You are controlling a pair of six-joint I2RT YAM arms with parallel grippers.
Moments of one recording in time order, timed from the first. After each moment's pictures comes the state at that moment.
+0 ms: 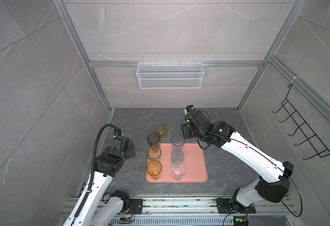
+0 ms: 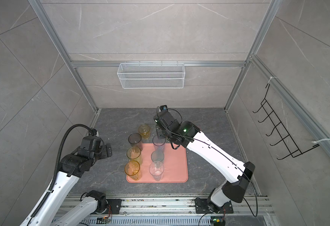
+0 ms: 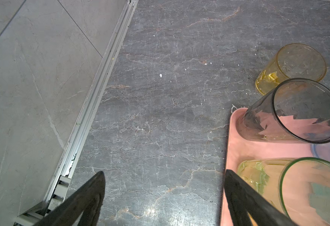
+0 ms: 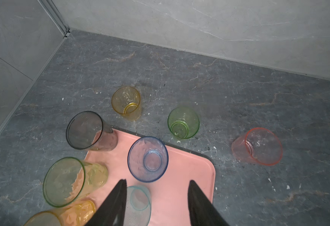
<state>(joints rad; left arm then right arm) -0.31 0.84 0.96 -0.99 -0.41 -0.32 0.83 1.58 1.77 -0.96 0.39 0.39</state>
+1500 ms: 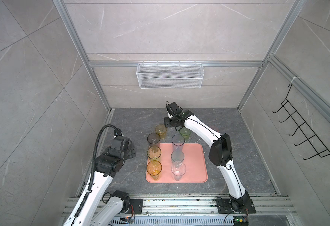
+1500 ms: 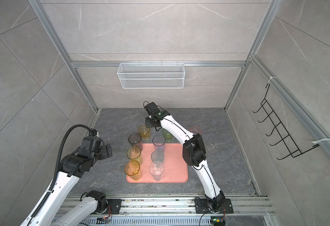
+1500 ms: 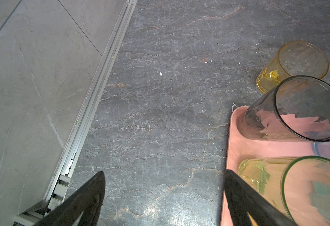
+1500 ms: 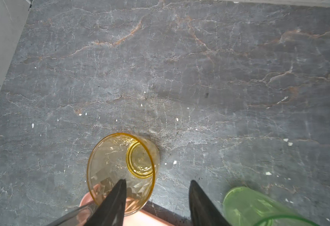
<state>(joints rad) -0.31 0.83 0.96 -0.99 -0.41 -0.32 0.66 2.36 2.30 -0.86 0.05 0.40</state>
